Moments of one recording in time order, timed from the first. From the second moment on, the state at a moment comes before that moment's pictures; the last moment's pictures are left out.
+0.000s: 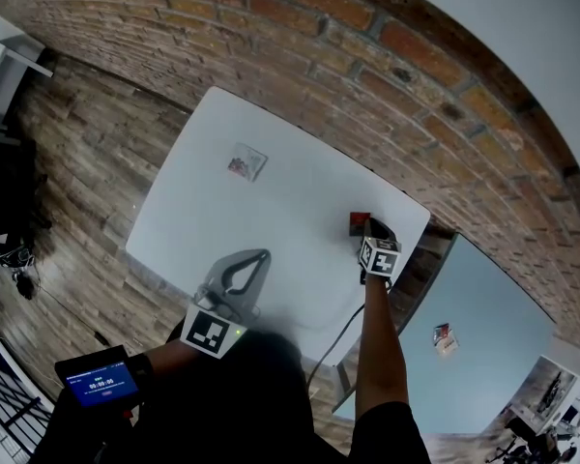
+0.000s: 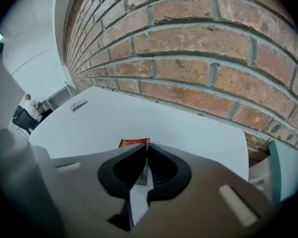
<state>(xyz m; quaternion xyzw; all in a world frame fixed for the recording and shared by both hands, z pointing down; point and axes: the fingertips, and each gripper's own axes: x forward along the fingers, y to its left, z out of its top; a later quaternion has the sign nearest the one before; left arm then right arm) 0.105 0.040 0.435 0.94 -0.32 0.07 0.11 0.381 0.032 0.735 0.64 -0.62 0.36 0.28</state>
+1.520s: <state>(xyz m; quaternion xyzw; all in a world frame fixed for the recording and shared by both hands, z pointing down) 0.052 0.061 0.428 0.92 -0.36 0.05 0.12 0.165 0.080 0.707 0.24 -0.84 0.33 0.36</state>
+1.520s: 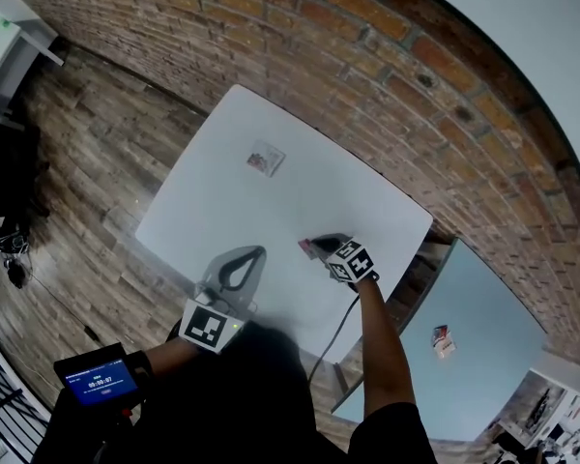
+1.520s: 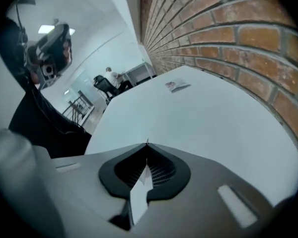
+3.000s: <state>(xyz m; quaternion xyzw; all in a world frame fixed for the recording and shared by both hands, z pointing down) 0.024 0.063 0.427 0.94 -0.32 0.04 0.11 0.159 0.134 0.747 0.40 -0.72 0.26 0.51</state>
